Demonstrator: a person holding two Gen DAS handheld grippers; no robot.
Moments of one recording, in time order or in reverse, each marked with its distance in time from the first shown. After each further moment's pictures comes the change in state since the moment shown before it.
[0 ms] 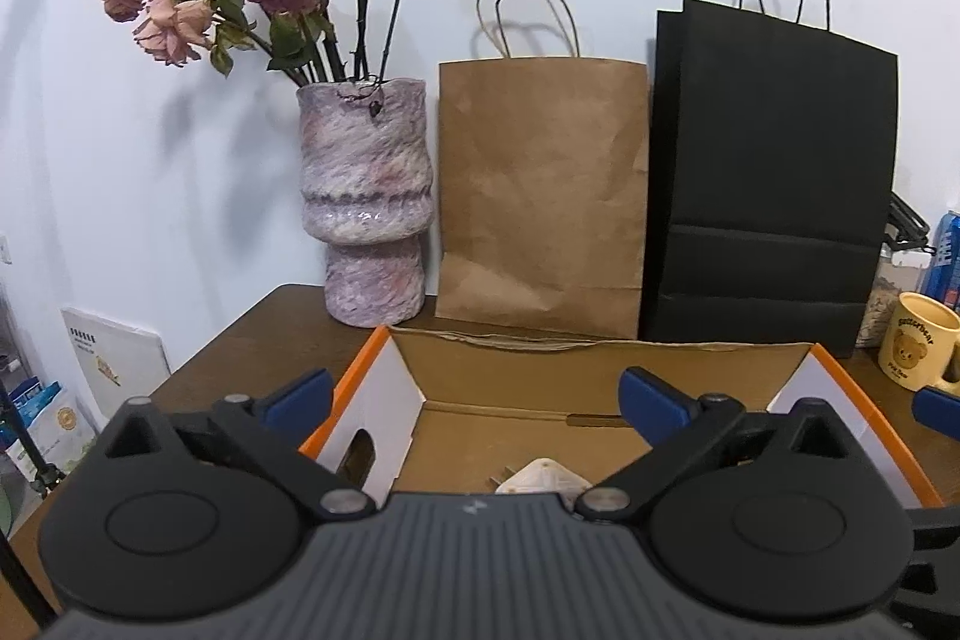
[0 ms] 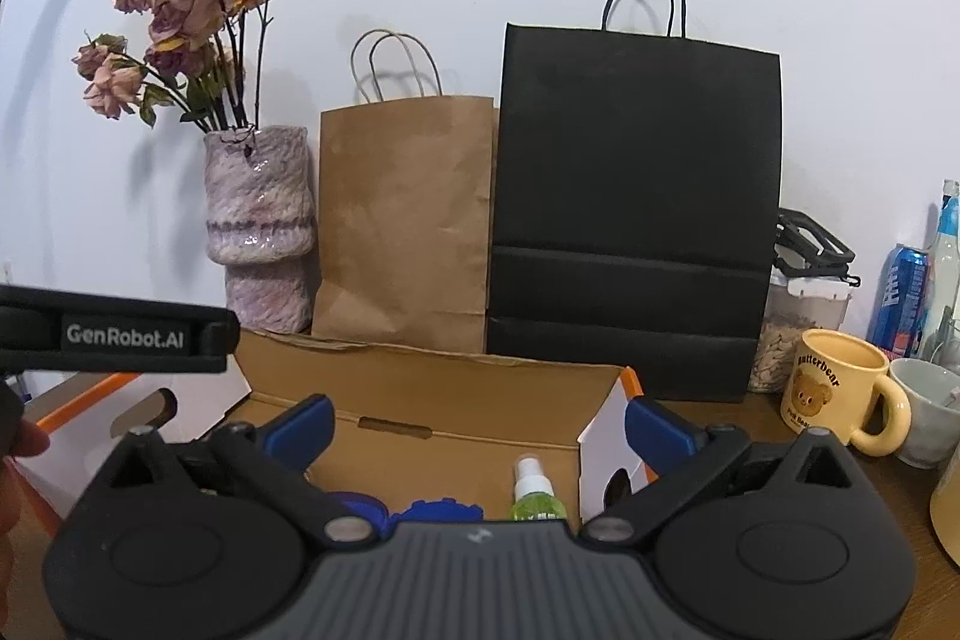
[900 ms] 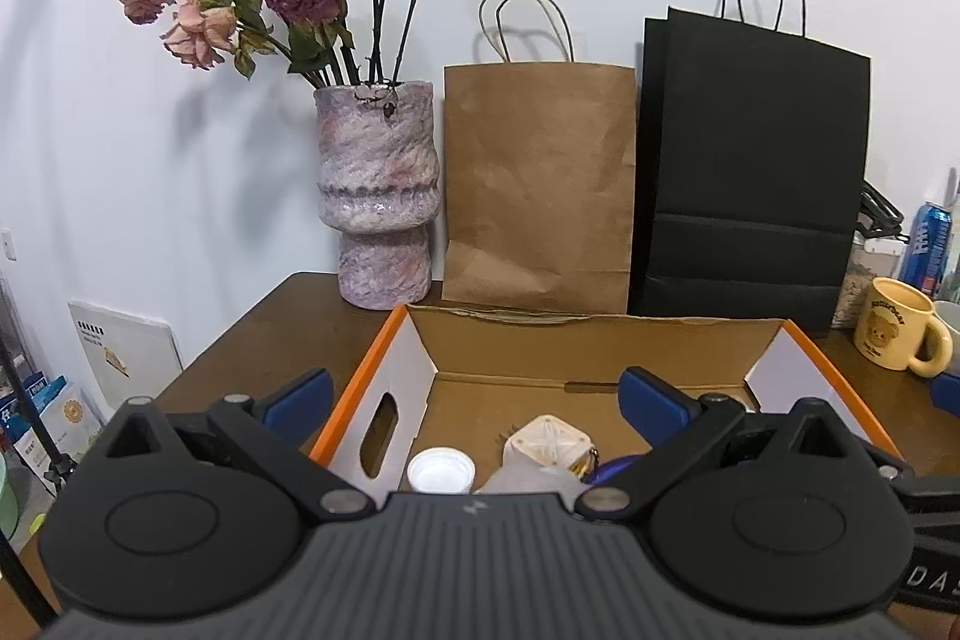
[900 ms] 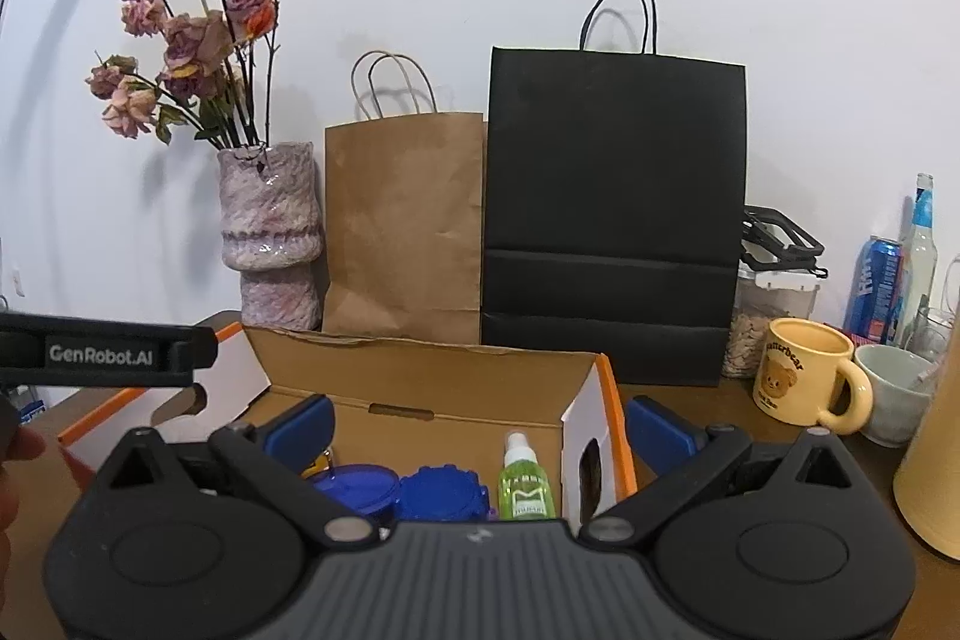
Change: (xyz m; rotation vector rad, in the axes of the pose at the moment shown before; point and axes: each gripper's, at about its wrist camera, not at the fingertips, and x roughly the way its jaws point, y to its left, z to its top) left arm -0.048 0.013 -0.007 0.010 0.011 -0.022; right arm -0.053 -0.009 -0.001 0.026 0.001 0.005
